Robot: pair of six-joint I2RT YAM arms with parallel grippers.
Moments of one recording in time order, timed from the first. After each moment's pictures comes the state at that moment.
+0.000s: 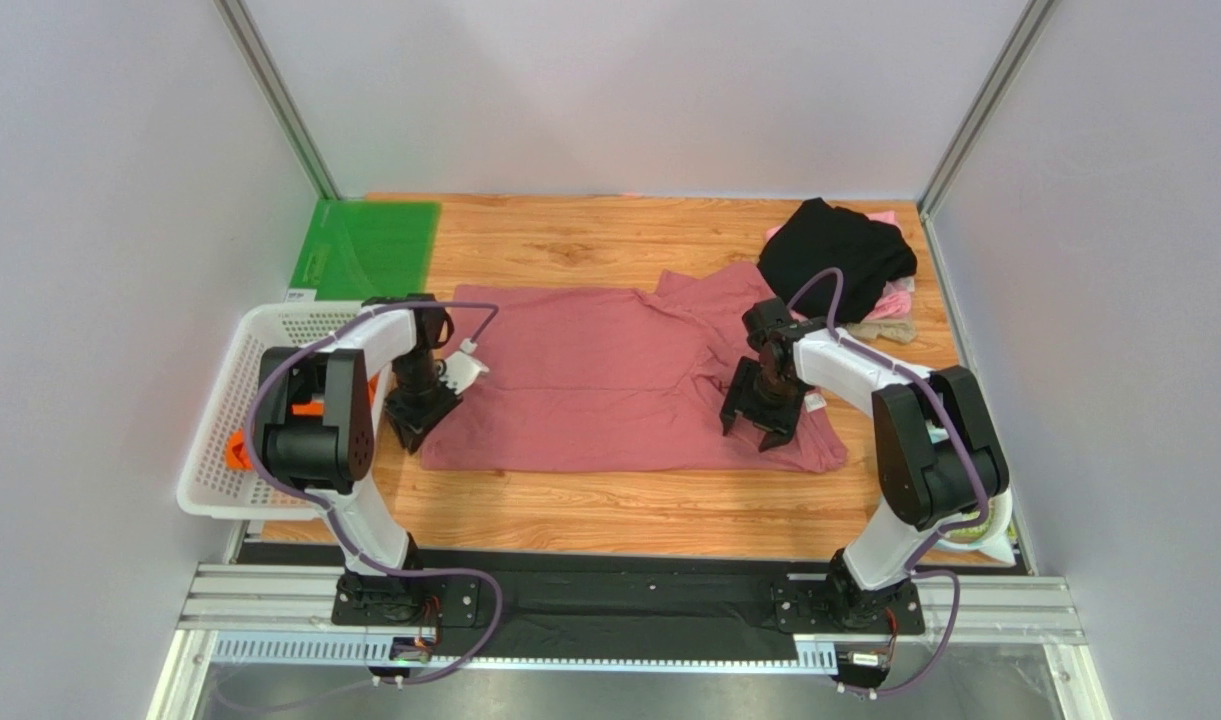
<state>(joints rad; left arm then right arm) -0.04 1.76 1.08 -1.05 -0.06 0.67 0.32 1.67 1.00 -0.76 -0.06 0.72</state>
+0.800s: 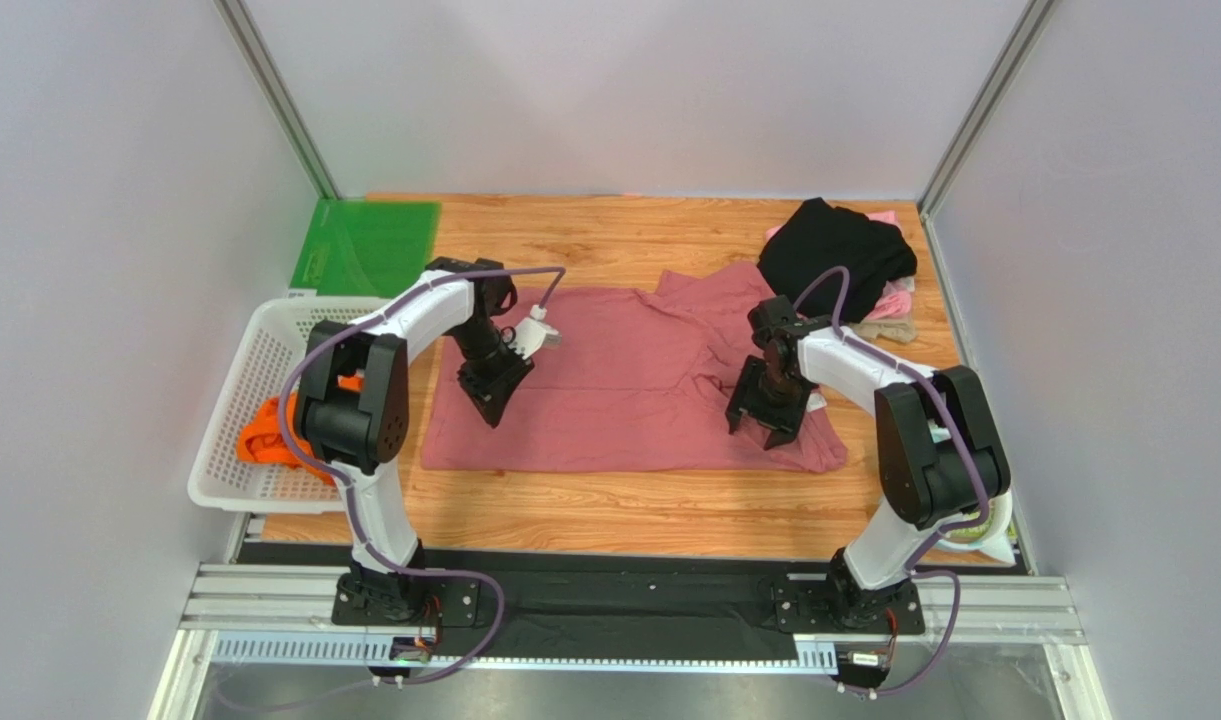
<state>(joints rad) -0.28 1.89 1.39 -1.20 0.30 0.56 0.30 1.67 1.00 -0.77 -0.04 0.72</state>
